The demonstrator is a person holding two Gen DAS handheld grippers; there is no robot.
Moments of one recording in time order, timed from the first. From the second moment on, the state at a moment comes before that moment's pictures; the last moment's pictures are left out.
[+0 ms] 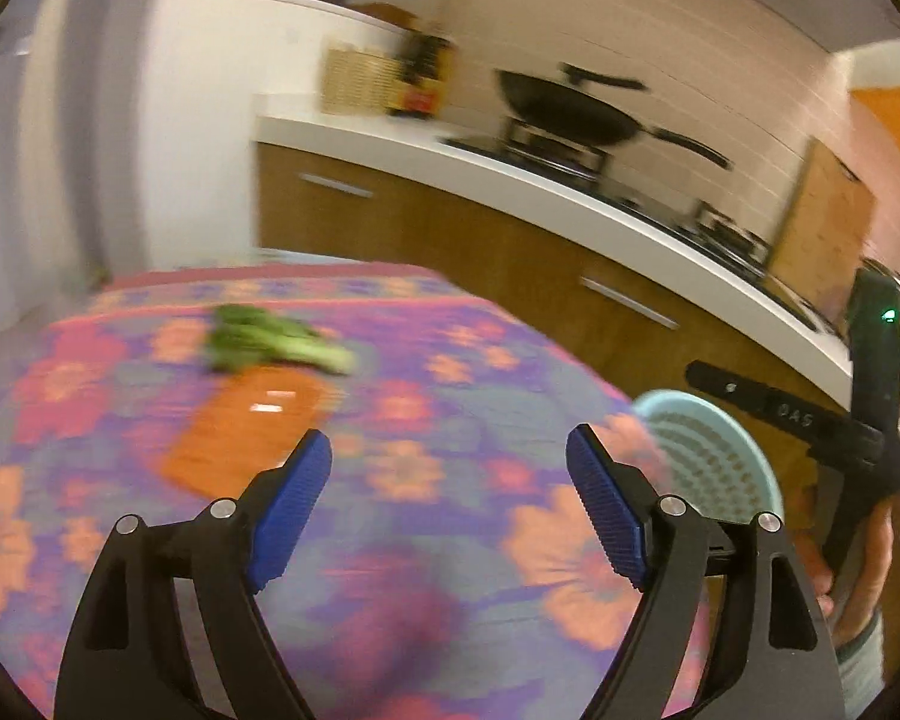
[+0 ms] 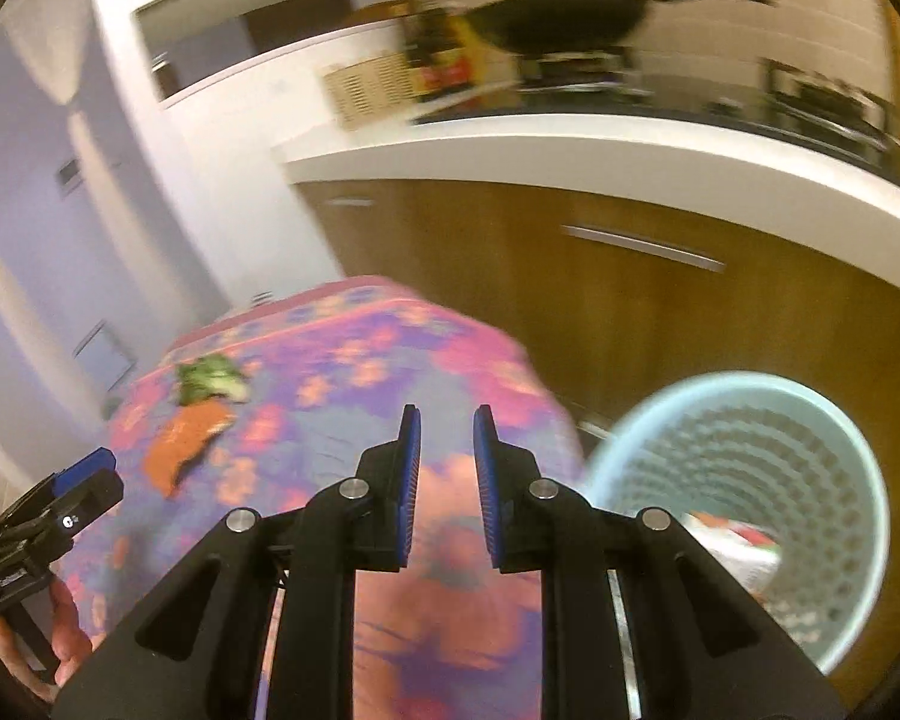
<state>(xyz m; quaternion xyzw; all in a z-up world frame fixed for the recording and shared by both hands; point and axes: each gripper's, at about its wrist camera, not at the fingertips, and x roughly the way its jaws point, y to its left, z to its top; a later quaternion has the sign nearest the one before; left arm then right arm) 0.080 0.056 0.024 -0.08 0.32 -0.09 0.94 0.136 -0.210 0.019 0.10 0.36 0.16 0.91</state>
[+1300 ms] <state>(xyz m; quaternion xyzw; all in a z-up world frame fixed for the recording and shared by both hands) 0.139 0.133 -0.044 -0.10 0.41 -0.01 0.91 0.232 0.043 -0.023 -0.10 0.40 0.32 0.85</state>
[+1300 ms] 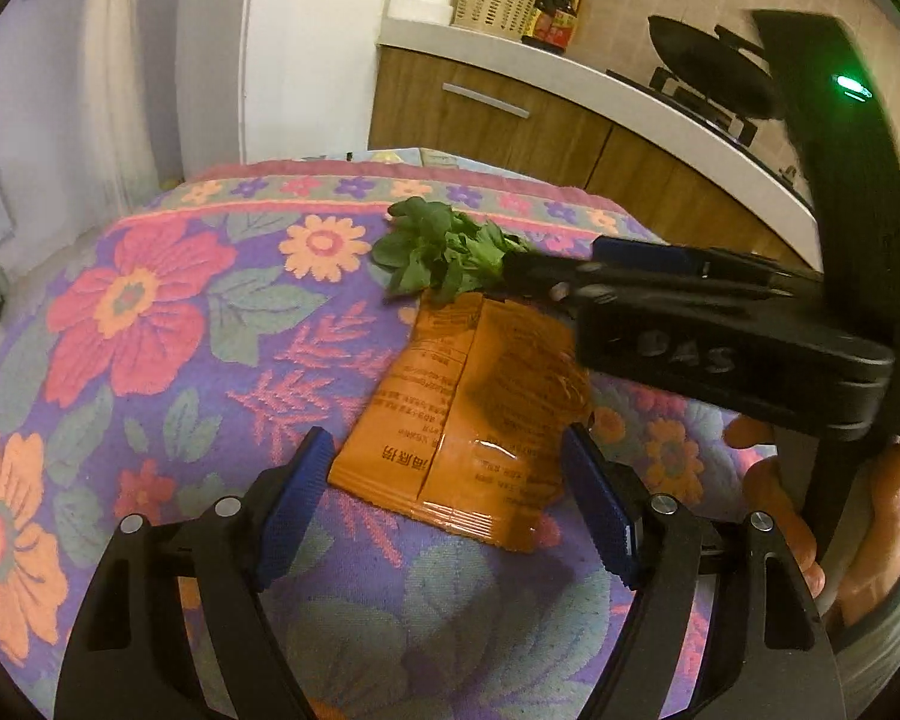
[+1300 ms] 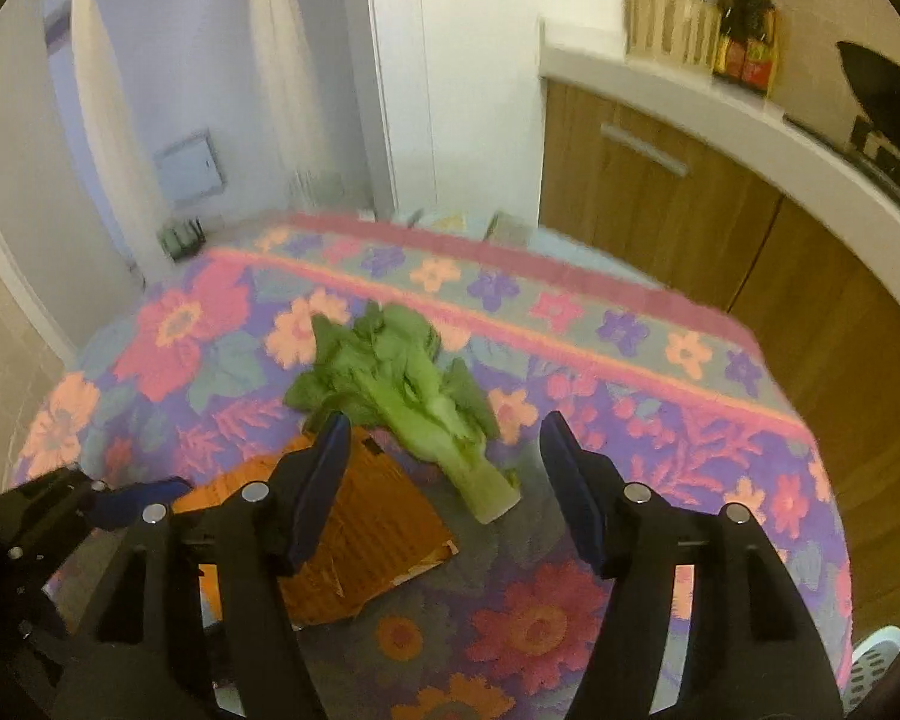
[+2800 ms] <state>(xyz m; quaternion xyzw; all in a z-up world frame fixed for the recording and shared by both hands) 0.092 0.077 0.009 -0.09 0.31 -0.04 0.95 0.168 -0.135 0.009 0.05 0.35 0.27 0.89</state>
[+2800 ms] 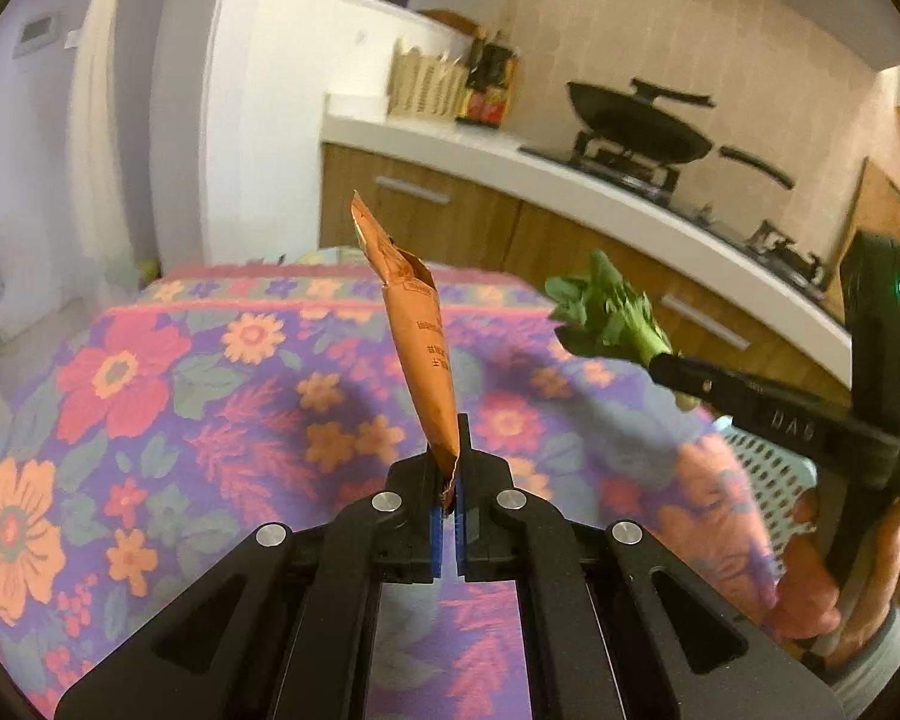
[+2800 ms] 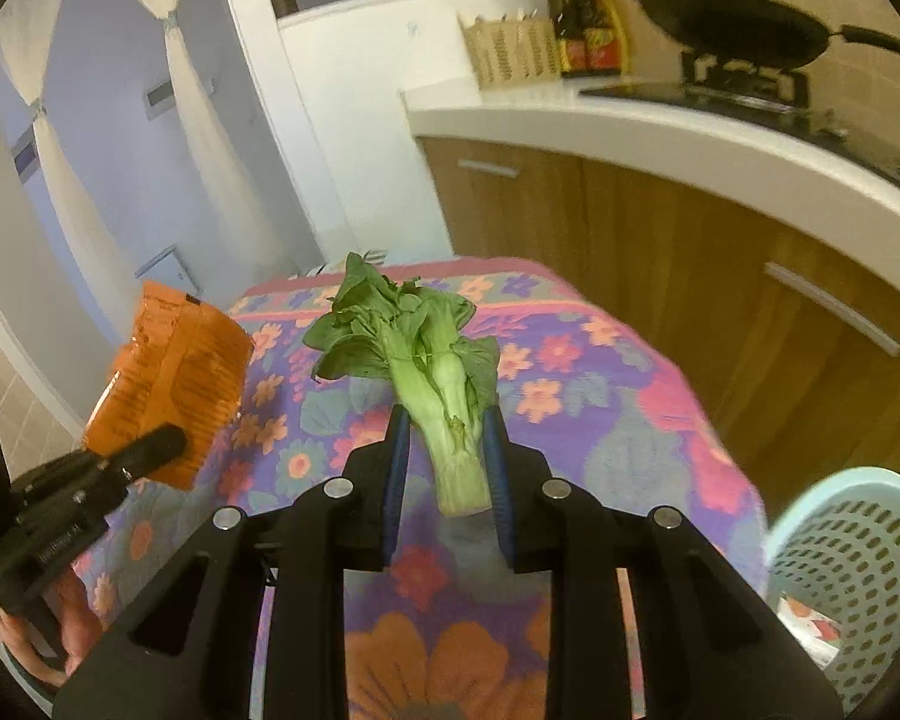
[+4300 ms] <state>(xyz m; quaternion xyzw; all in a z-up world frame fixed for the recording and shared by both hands) 0.100 -0.171 -0.004 0.03 0.34 -0.26 0.91 0.053 -0.371 -0.024 0.15 0.35 0.00 0.93</state>
